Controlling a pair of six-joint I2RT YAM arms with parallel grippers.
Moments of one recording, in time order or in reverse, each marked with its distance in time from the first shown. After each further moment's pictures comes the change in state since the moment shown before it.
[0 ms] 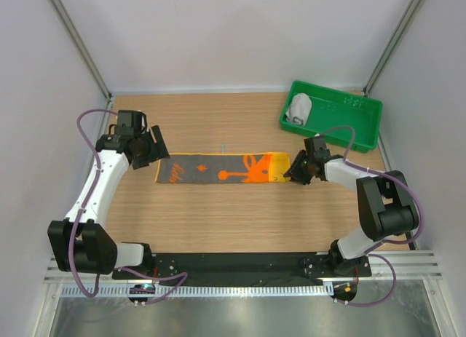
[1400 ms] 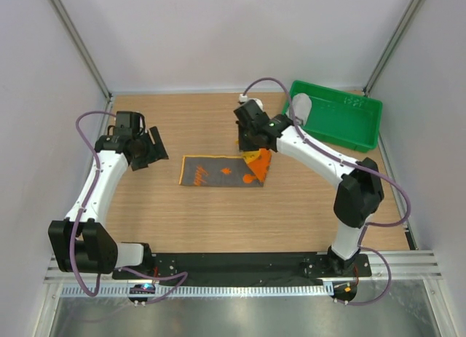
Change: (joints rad) left arm 0.019 0.000 -0.014 0.004 0.018 -0.001; right arm 0.473 0.184 0.785 -0.492 0.329 -0.260
